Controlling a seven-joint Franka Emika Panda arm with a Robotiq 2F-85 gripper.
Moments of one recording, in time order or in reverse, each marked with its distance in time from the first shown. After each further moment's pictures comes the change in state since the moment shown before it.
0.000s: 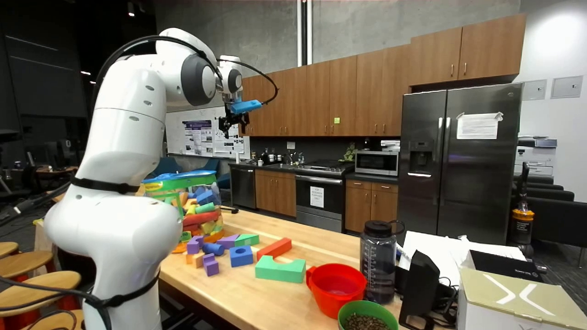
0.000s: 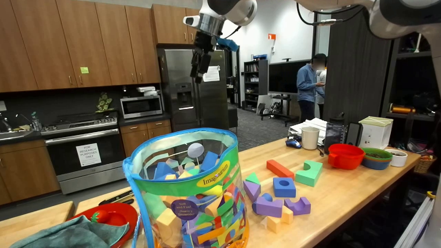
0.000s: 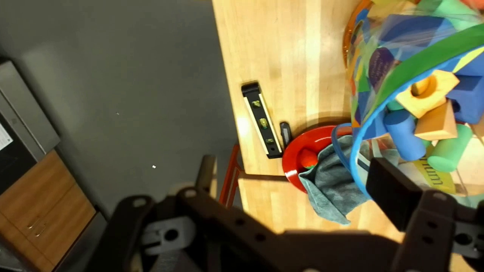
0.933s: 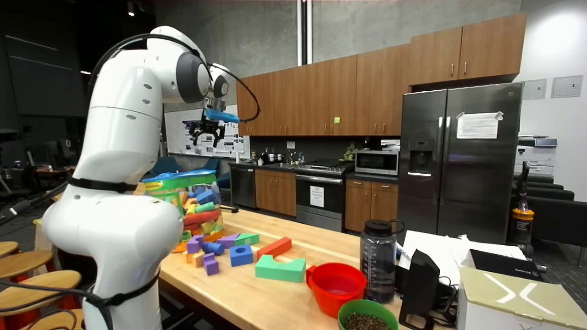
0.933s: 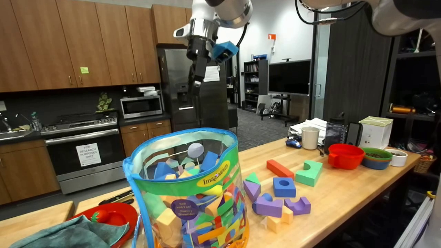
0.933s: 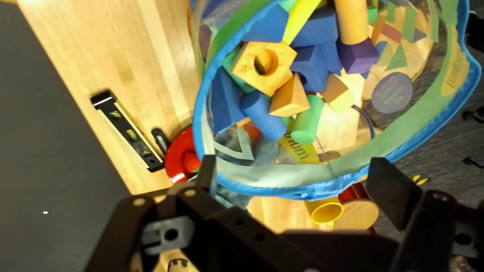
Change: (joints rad) arm 0.031 -0.027 0.072 -0.087 0.197 -0.210 0.141
